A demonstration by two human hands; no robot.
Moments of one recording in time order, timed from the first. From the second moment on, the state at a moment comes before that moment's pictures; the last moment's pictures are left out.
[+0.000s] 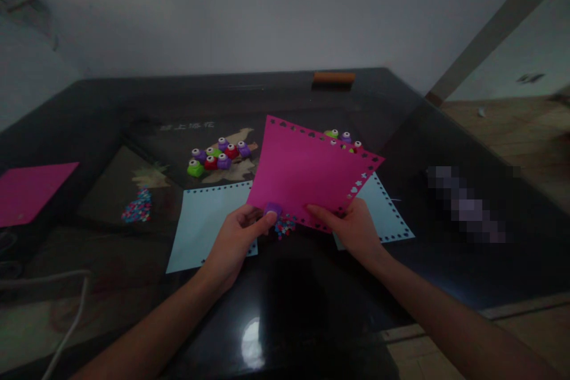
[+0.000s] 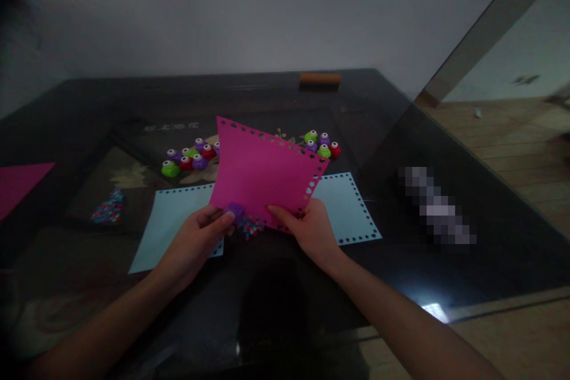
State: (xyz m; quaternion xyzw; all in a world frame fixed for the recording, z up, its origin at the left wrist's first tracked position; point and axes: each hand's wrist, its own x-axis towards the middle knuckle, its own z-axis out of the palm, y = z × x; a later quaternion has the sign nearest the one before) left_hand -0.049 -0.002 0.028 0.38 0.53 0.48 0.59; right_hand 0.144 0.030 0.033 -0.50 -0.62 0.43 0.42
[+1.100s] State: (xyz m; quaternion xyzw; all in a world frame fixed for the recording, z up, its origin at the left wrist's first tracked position) left_hand -0.050 -0.002 0.027 0.37 0.53 0.48 0.59; right_hand 0.145 0.031 0.030 -0.50 -0.62 0.43 0.44
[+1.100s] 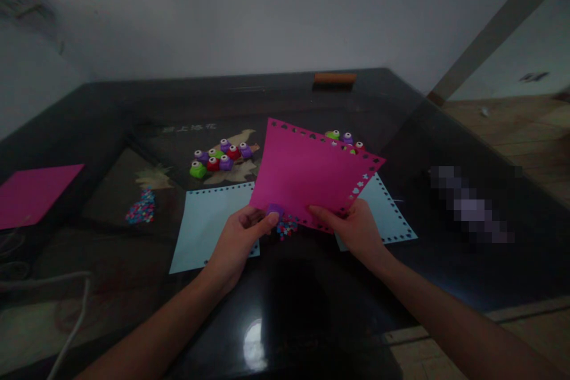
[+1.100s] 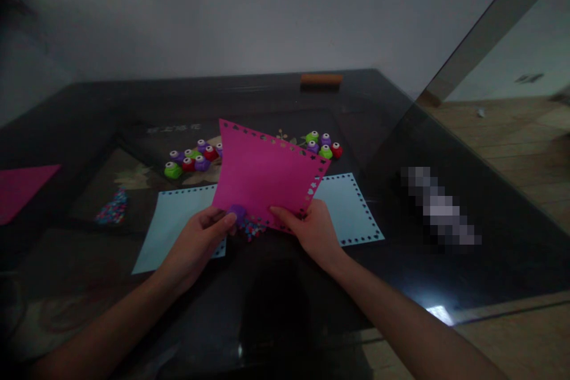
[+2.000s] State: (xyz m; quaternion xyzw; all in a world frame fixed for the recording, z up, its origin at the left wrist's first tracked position) left_hand -0.050 -0.001 0.025 0.37 0.54 0.47 0.59; right_hand 0.144 0.031 0.030 -0.49 -0.61 0.44 0.43
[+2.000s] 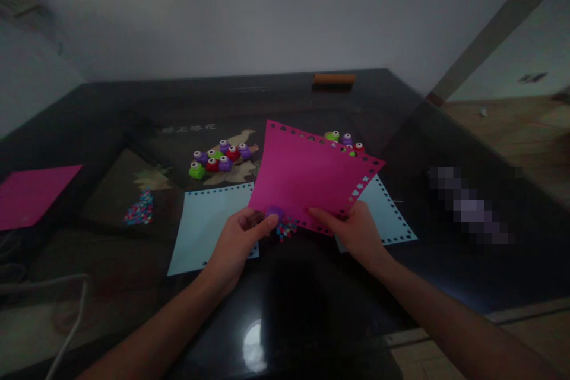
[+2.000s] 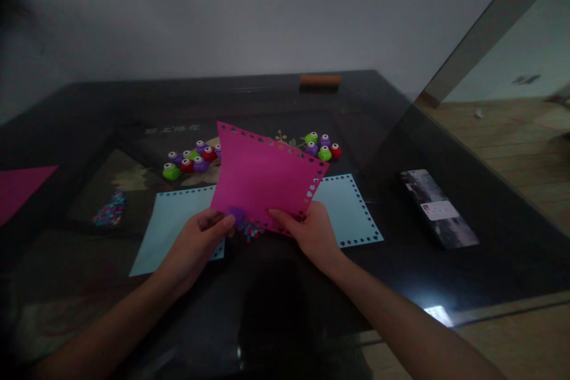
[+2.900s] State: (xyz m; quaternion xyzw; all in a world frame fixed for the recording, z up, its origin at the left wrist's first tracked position) left_hand -0.050 -0.003 0.025 0.37 0.52 0.49 0.59; right_hand 0.145 0.029 0.032 -0.50 -0.61 0.45 0.42
